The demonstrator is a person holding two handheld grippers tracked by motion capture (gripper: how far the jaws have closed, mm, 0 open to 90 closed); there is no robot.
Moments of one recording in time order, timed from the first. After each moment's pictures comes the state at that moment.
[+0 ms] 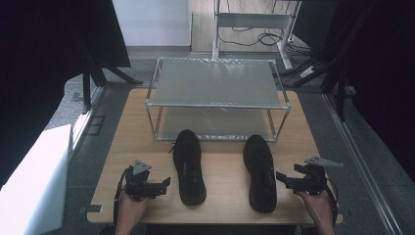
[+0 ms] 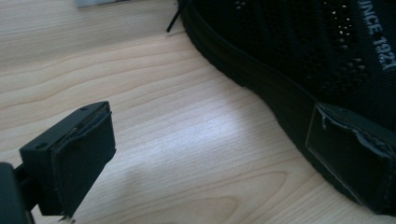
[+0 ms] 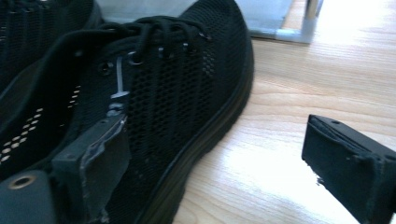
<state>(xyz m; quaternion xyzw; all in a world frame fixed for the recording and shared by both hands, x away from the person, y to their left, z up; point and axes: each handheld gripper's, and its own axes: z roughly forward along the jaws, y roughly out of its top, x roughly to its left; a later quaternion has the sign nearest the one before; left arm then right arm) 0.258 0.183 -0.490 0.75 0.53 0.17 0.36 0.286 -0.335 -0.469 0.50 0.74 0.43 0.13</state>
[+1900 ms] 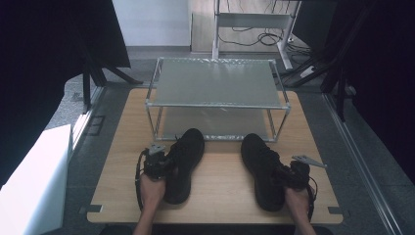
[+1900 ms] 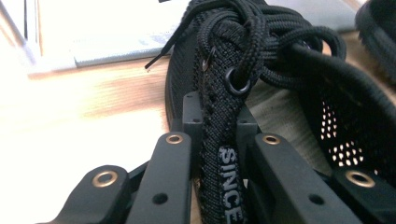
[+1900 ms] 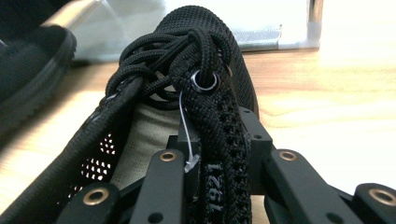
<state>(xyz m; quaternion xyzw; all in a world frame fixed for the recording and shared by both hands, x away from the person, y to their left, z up) 0.316 0.159 -0.488 0.70 0.55 0.14 0.42 0.302 -0.299 -0.490 0.58 0.66 0.46 0.14</state>
